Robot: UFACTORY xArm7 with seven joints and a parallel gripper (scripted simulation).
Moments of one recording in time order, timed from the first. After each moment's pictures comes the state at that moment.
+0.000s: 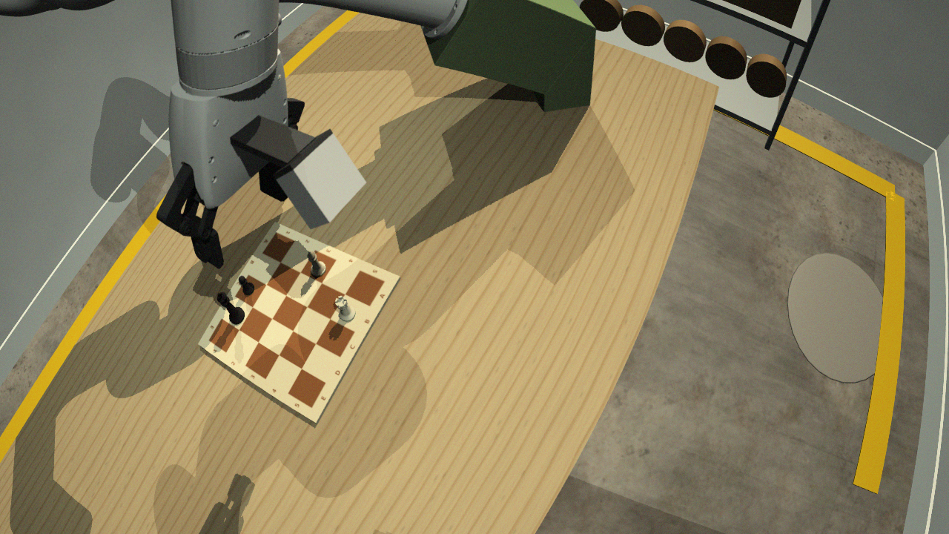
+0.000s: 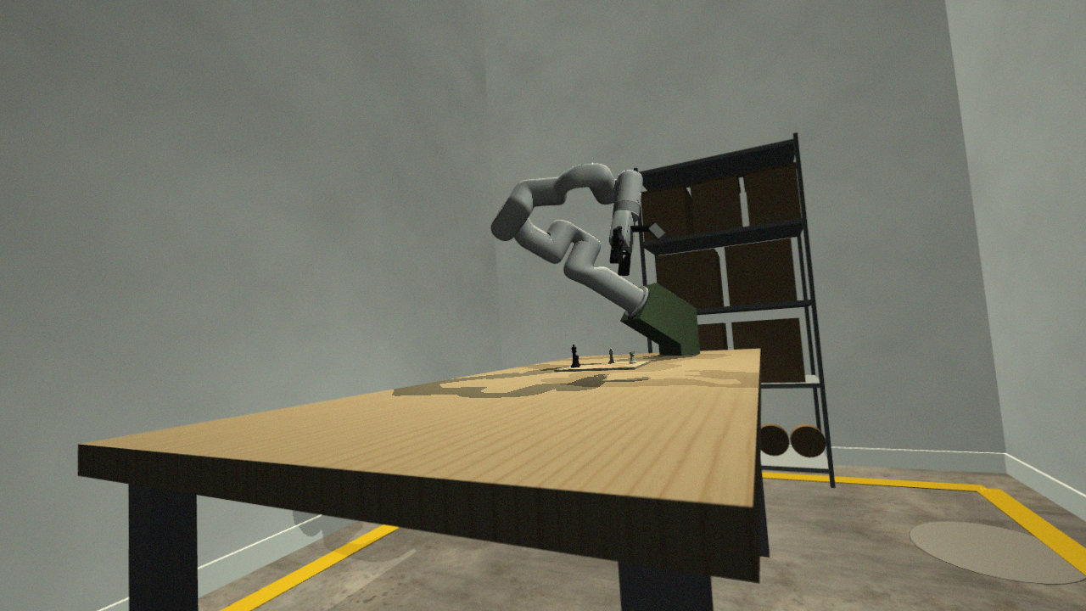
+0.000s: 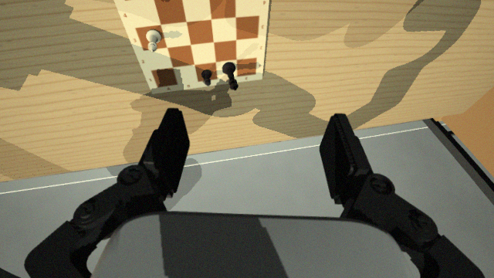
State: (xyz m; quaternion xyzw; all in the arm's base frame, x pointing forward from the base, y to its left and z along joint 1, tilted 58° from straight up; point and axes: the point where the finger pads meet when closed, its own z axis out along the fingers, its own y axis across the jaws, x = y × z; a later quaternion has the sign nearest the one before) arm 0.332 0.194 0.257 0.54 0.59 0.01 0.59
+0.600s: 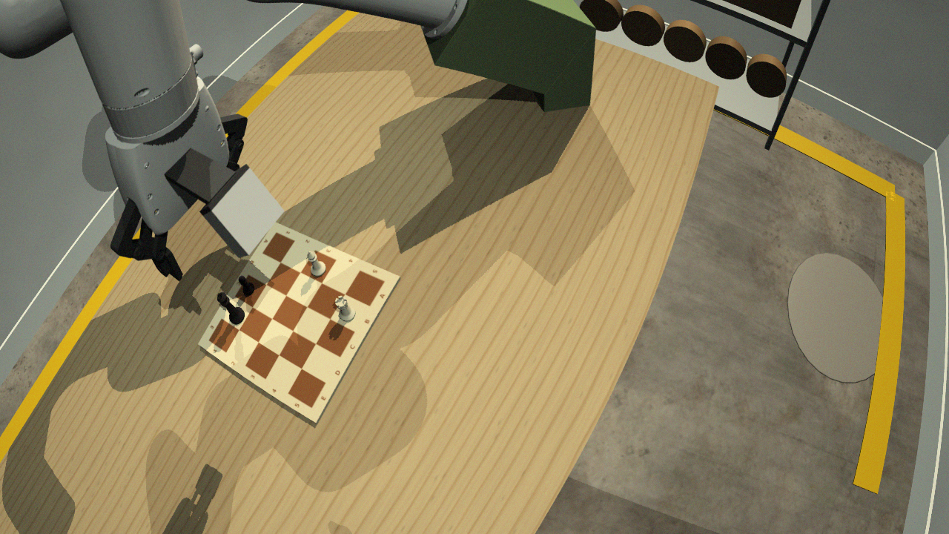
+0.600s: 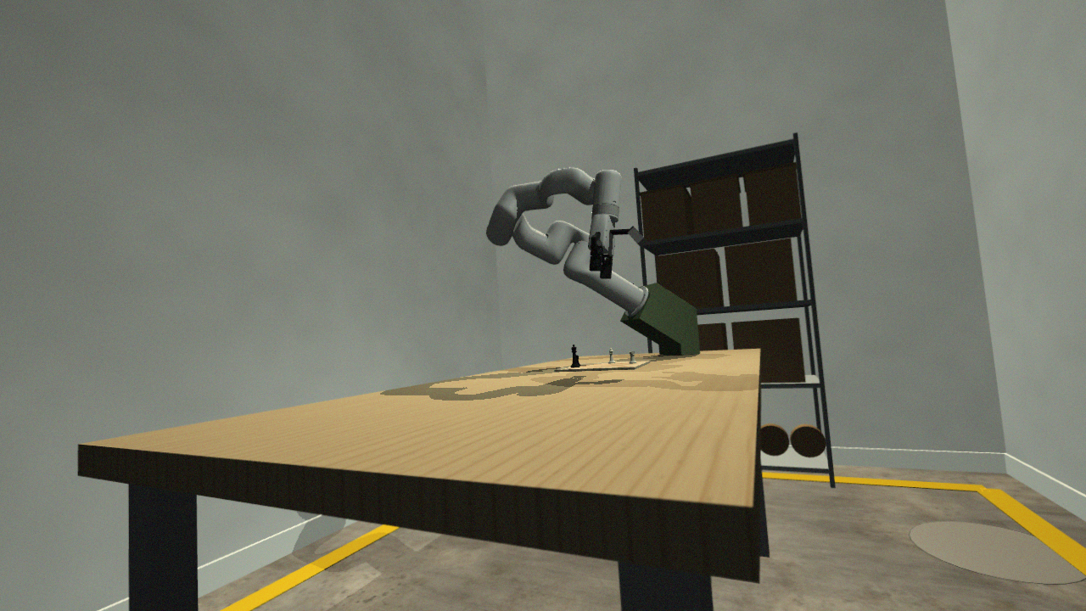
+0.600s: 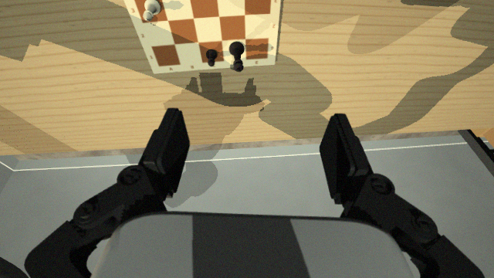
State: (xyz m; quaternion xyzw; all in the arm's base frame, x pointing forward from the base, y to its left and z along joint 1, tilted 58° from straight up) arm 0.347 0.157 0.295 0.59 0.59 -0.03 0.56
